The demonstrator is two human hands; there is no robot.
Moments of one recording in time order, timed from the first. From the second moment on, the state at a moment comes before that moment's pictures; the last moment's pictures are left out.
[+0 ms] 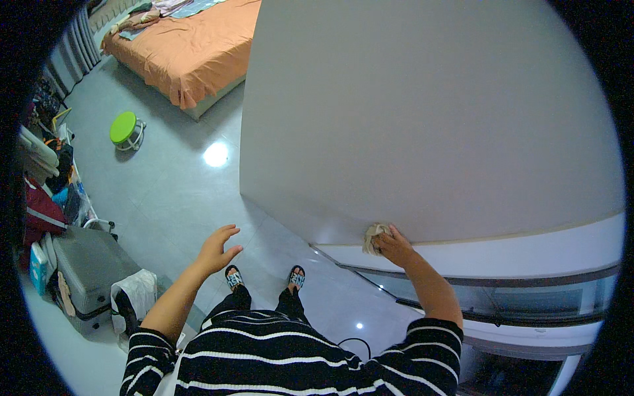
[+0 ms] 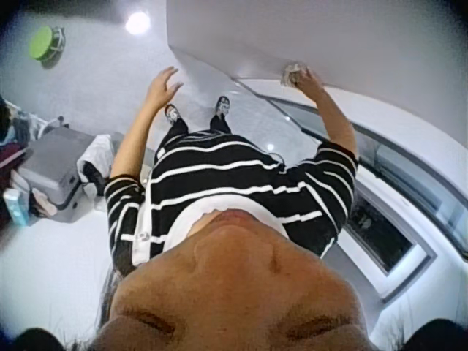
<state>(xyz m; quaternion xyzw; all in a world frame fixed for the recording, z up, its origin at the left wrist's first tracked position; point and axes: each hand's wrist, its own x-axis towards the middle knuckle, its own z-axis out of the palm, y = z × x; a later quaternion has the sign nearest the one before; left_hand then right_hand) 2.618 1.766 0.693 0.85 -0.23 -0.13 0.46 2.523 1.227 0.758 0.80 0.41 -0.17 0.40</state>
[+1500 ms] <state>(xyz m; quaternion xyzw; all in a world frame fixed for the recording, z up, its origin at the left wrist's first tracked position) 2.934 1.689 1.033 0.59 -0.40 0.37 0.59 2.755 1.499 1.033 0.76 0.18 0.62 0.09</state>
